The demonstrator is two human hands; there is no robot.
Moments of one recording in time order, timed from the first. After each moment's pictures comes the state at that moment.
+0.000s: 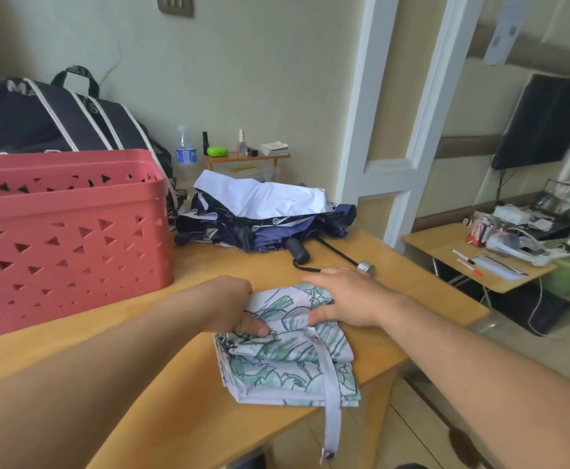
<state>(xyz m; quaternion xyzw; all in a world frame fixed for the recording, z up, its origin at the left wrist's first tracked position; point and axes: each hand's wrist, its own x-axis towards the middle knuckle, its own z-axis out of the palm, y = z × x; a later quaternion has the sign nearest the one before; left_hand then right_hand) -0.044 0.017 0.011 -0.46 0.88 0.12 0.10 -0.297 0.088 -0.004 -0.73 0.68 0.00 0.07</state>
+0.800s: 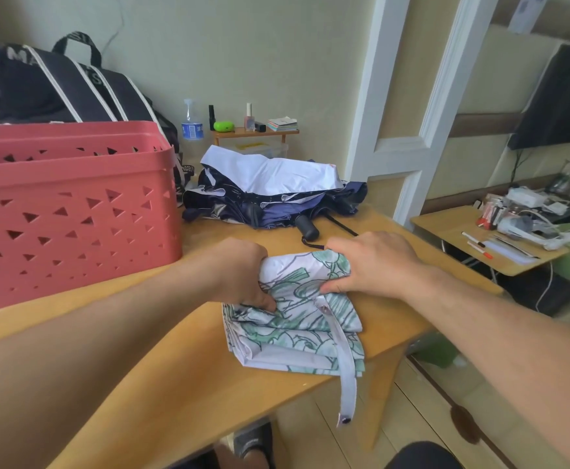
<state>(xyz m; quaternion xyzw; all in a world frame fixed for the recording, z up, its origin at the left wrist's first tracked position) -0.042 0.032 0.028 -0.43 0.90 0.04 0.01 -0.286 0.111 0.027 -0.72 0.68 0.03 -0.12</state>
